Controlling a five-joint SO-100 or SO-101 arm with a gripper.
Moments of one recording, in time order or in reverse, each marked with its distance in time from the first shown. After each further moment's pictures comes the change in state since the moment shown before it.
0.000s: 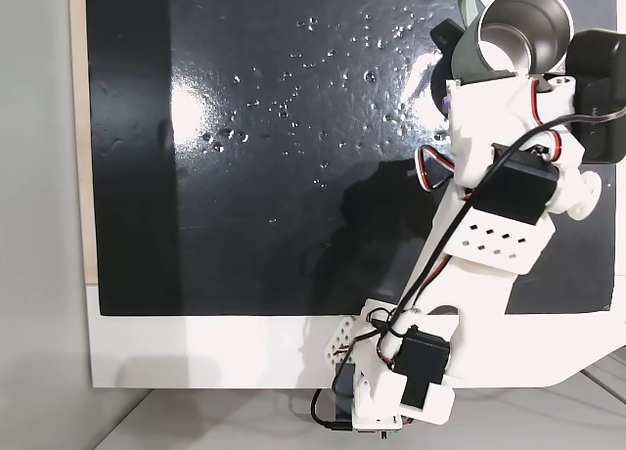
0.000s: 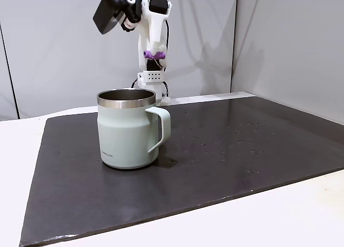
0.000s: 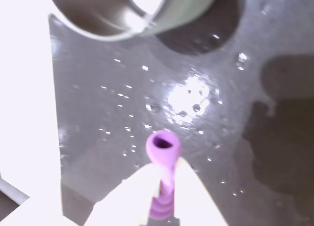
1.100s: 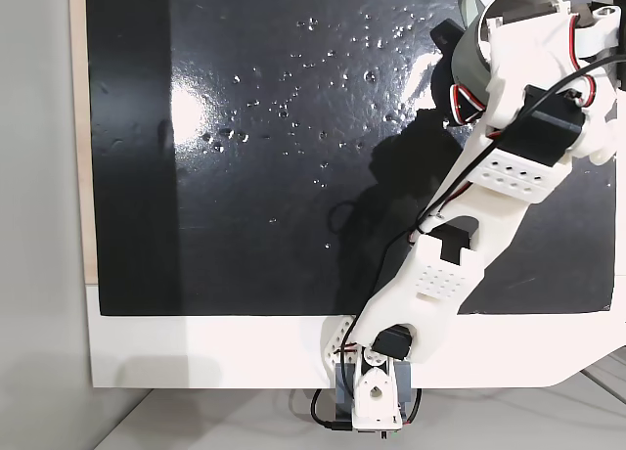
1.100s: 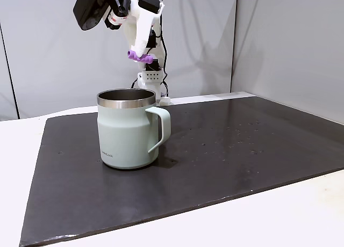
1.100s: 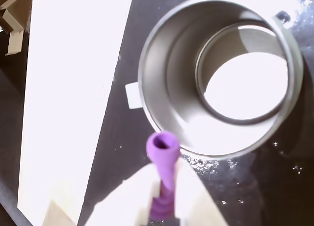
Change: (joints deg) arm 4.7 -44.5 -67.4 11.6 -7.9
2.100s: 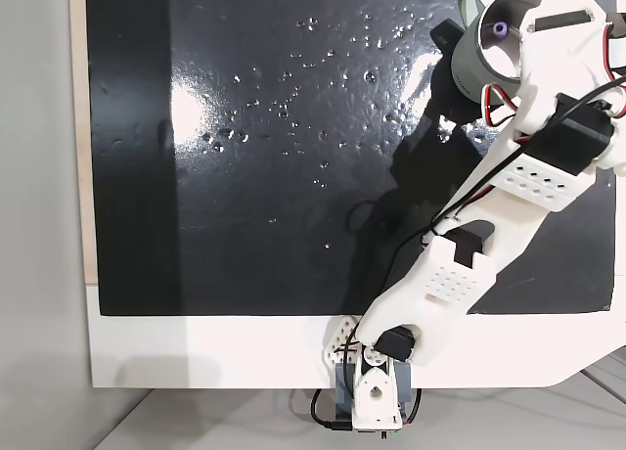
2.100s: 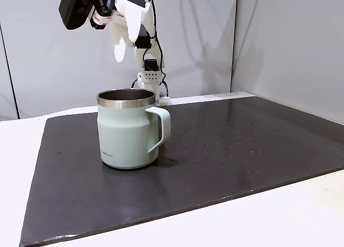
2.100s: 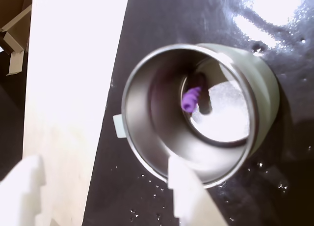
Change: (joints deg) arm 3.8 -0.7 -0.1 -1.9 -1.2
